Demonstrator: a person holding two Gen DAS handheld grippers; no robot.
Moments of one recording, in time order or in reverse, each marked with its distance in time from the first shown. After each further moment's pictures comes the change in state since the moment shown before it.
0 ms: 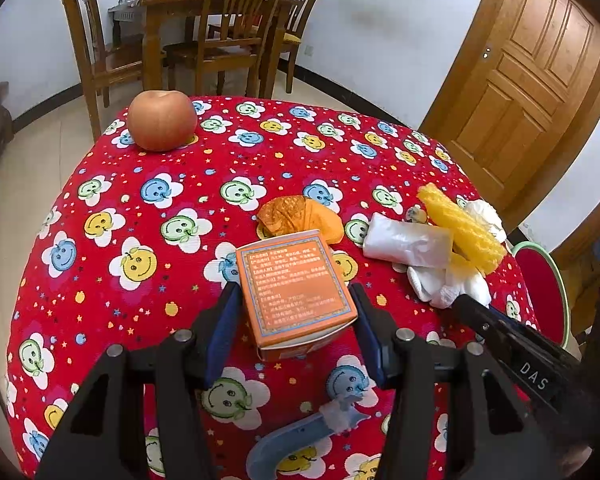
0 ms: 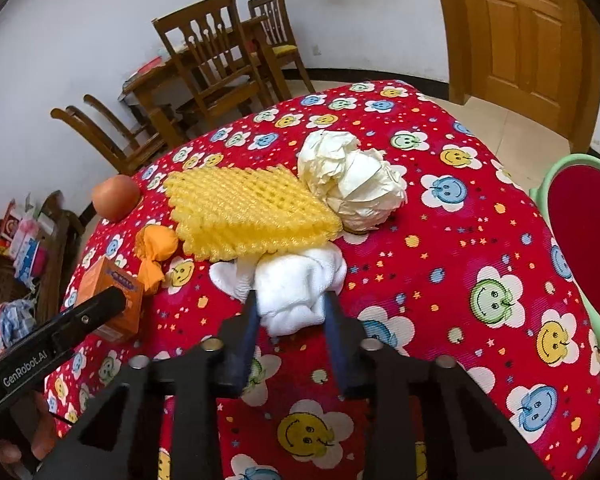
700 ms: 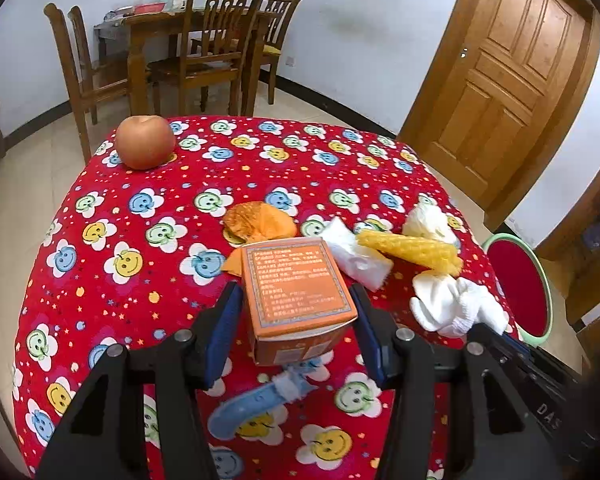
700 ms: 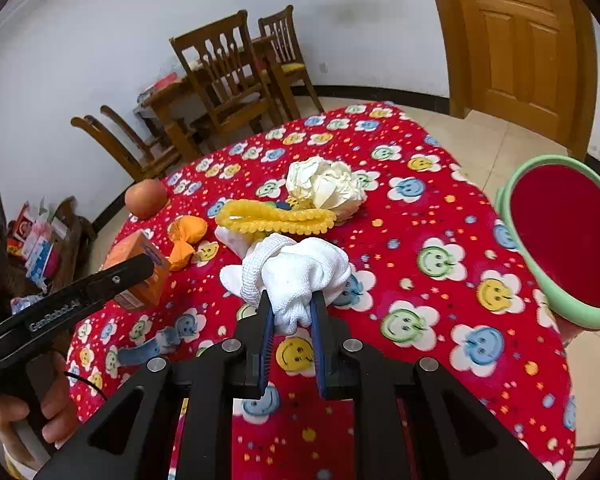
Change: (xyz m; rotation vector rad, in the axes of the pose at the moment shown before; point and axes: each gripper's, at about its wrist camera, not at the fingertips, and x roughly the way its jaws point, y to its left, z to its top) left arm -0.035 -0.031 -0.009 0.052 -0.037 -0.040; right arm -0.073 -0.009 -0.031 -0.007 -0.070 0.033
